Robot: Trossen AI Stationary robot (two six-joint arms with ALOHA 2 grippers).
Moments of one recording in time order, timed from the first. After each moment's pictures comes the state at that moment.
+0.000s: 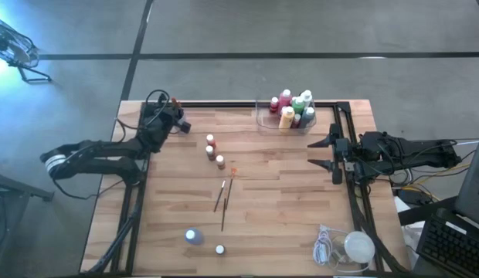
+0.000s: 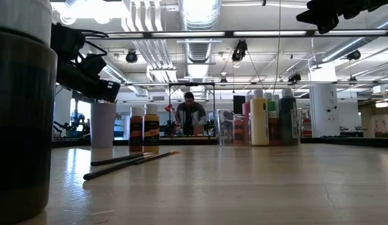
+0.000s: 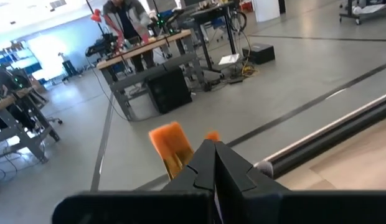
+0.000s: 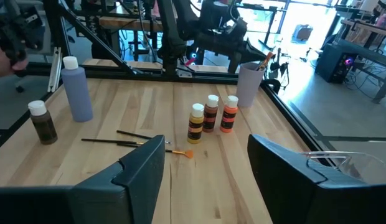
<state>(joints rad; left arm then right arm) 0.67 1.06 0.18 0.82 -0.60 0.24 0.09 0.45 0.57 -0.34 0.16 -0.02</state>
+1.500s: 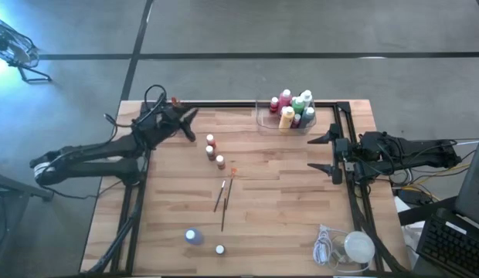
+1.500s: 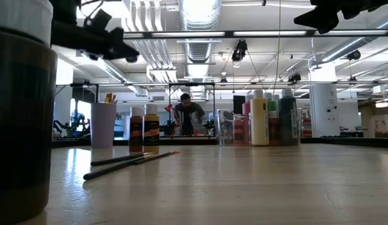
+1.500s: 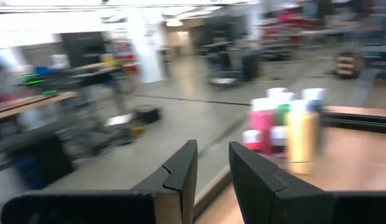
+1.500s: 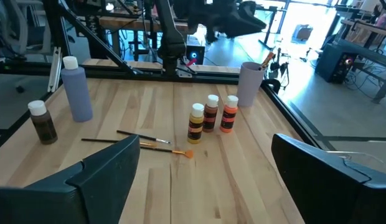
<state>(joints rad) 0.47 0.82 0.39 0.52 -0.26 0.19 0.09 0.45 0.57 -0.34 0.16 -0.02</state>
